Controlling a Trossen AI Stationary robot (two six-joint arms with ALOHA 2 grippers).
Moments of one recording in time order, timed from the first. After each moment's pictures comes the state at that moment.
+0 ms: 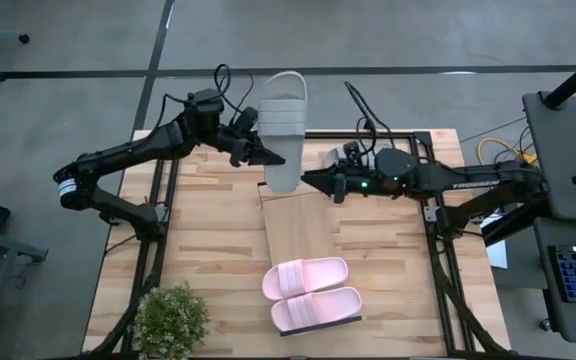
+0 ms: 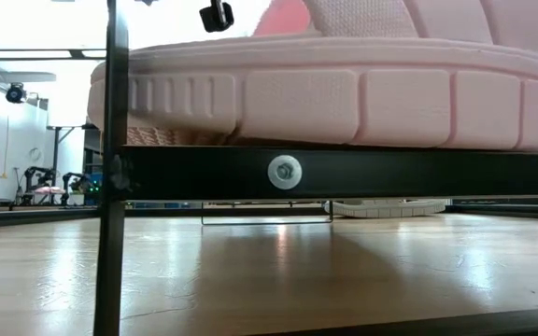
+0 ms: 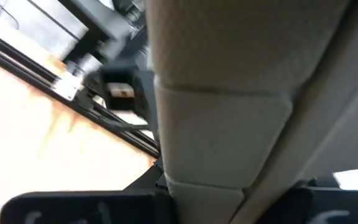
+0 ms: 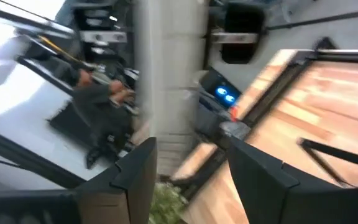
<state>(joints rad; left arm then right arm) 0.41 1.31 1.31 -0.07 0.76 -0.77 0.02 1.28 1.14 0.06 0.16 0.87</state>
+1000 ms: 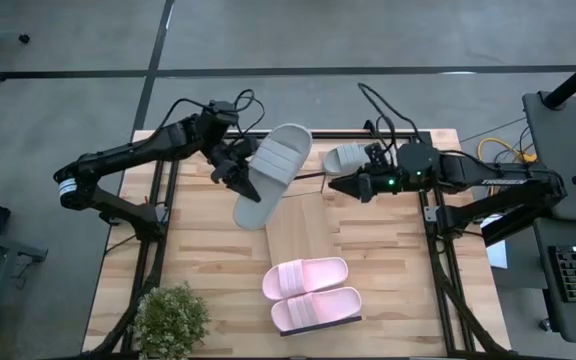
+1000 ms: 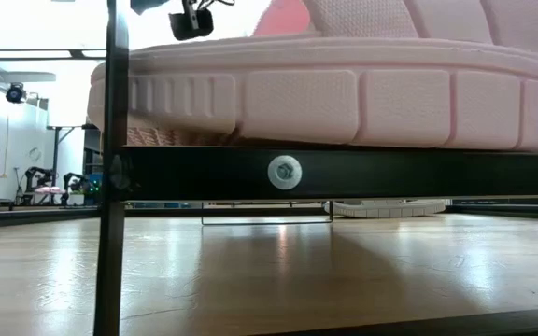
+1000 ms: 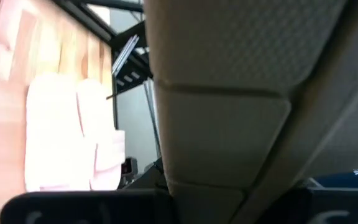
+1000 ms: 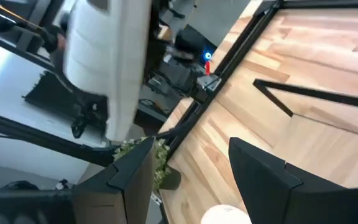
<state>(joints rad) 0.40 1.31 1.30 -0.45 1.16 -0.65 0.00 1.09 1.14 -0.32 0.07 0.96</state>
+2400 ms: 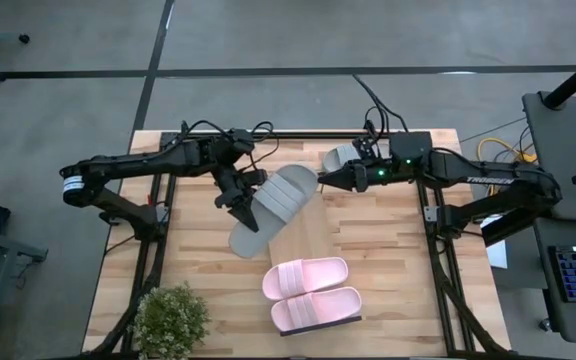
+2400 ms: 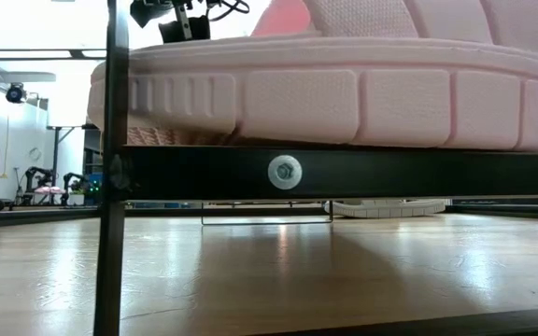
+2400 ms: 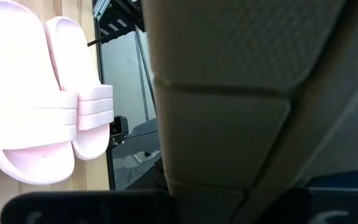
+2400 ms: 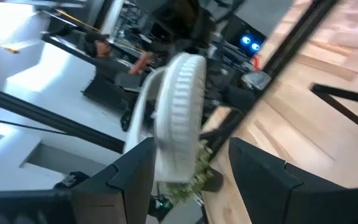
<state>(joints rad) 0.26 1.35 1.20 -0.43 1.19 -0.60 -0.11 1.16 1.09 -0.06 -0.19 1.01</state>
